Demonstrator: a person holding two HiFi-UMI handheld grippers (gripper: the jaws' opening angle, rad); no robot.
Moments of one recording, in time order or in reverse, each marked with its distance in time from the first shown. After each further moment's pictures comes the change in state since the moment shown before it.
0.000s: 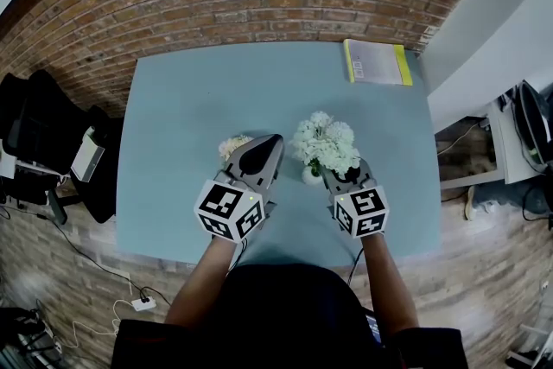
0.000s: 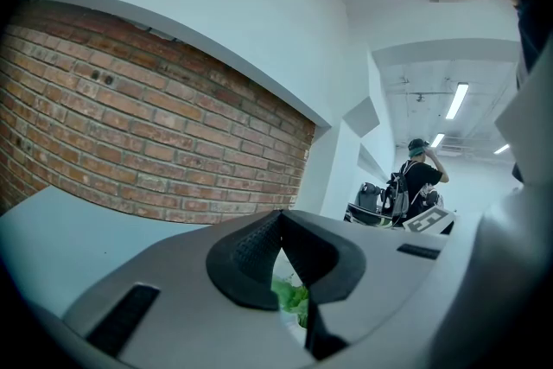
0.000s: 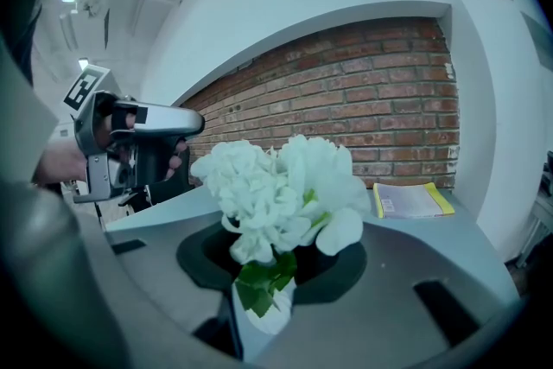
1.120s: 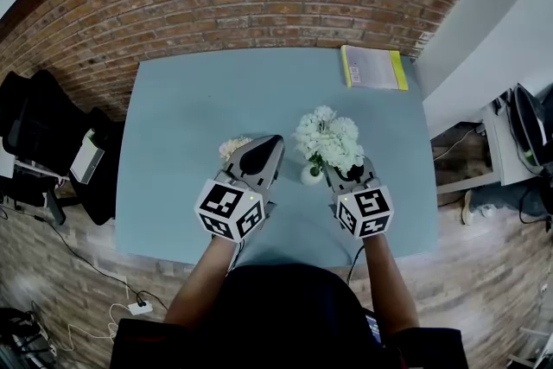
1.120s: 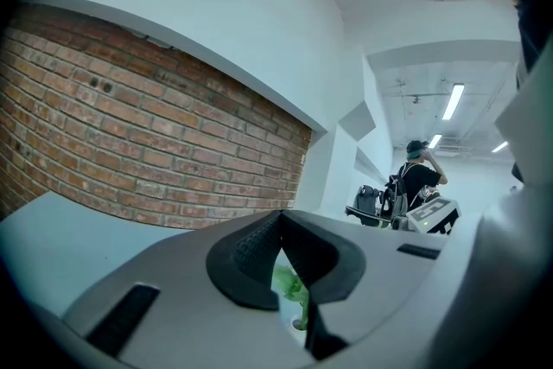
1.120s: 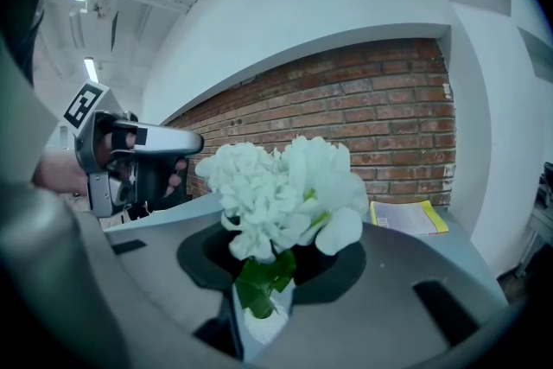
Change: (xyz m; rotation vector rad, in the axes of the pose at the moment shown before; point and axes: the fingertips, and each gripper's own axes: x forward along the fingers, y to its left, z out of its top) left arm -0.012 -0.009 0.009 0.014 -0.028 -0.010; right arm -0.019 0.005 0.033 -0.032 -0.084 -0.020
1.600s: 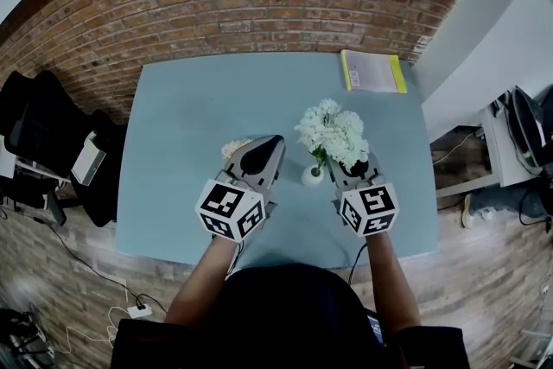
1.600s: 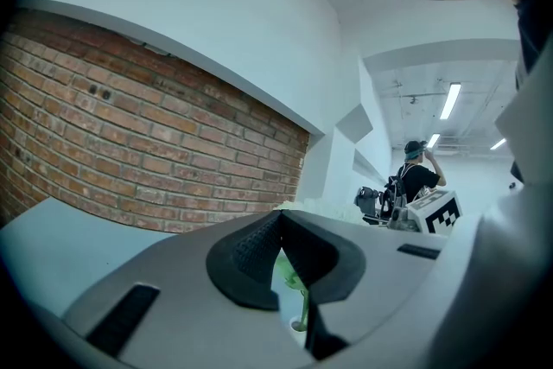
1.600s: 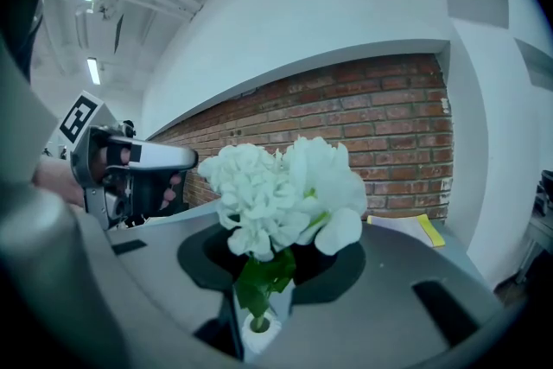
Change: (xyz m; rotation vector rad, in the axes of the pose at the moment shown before) left arm -0.008 -0.006 0.008 0.018 -0.022 -0.003; right arm -0.009 -0.001 0.027 -0.020 -0.065 -0.018
